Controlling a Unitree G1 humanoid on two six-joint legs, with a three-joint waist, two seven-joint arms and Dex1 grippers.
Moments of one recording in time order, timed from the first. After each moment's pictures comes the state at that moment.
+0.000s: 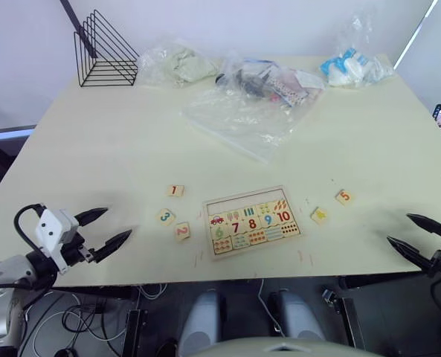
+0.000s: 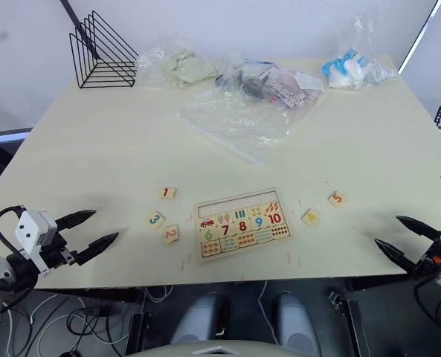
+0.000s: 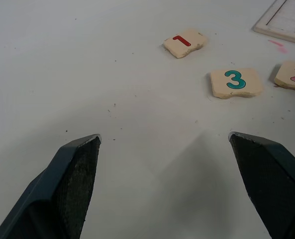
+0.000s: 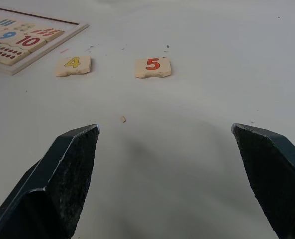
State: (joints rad) left arm 0.25 0.78 0.46 0.08 -0.43 -0.01 -1.05; right arm 0.16 -0.70 -0.49 0.37 0.54 -0.19 1.29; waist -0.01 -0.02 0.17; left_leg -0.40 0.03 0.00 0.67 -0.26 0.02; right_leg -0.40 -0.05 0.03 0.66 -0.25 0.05
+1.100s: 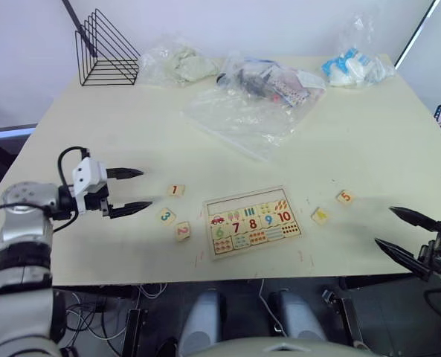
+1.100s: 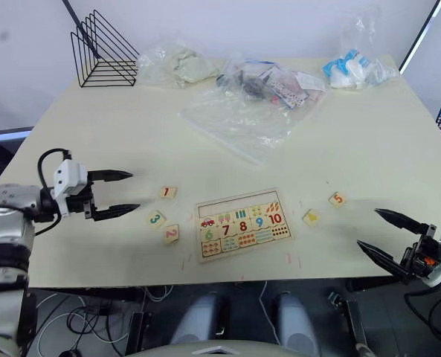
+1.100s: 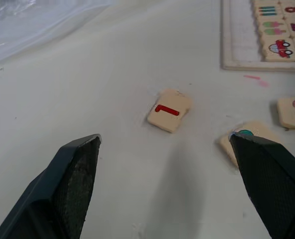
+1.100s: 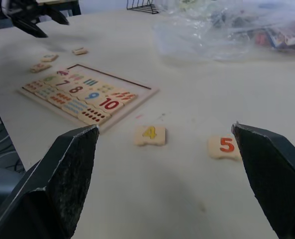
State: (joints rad) left arm -0.56 0.87 0.12 0.83 -0.24 -0.35 -1.55; right arm 0.26 -0.64 -0.48 -0.01 0.70 -0.06 1.33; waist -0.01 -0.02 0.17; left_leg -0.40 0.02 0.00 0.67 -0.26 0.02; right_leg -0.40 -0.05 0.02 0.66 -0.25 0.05
